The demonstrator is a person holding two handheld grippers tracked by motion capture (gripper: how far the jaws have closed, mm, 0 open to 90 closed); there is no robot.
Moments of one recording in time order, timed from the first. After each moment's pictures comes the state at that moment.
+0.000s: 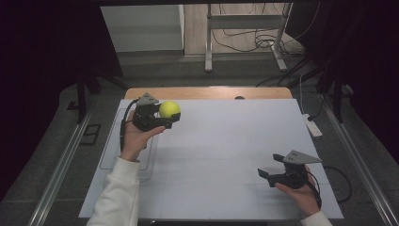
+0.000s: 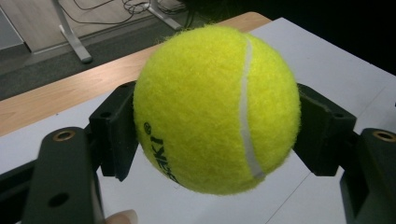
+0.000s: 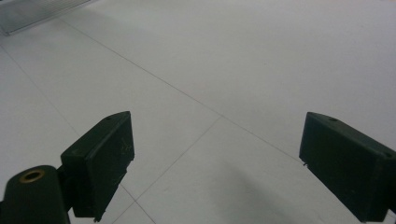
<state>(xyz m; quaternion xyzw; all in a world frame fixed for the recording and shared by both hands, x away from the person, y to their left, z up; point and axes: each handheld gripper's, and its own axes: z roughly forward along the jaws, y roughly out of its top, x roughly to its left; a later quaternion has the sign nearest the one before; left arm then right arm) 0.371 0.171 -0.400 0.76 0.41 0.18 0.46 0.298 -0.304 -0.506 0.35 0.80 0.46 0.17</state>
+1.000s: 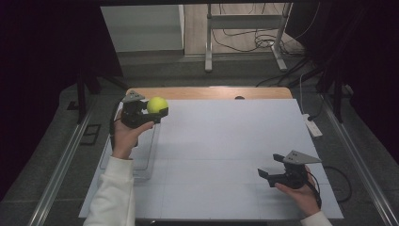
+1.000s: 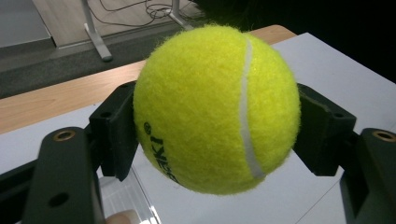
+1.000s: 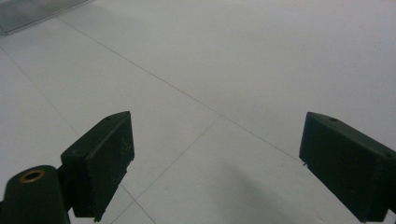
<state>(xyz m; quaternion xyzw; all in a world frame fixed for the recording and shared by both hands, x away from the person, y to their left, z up) 0.376 0.203 -0.403 0.73 0.46 0.19 0.47 0.298 -0.304 -0.506 0.35 0.80 0.46 0.17</state>
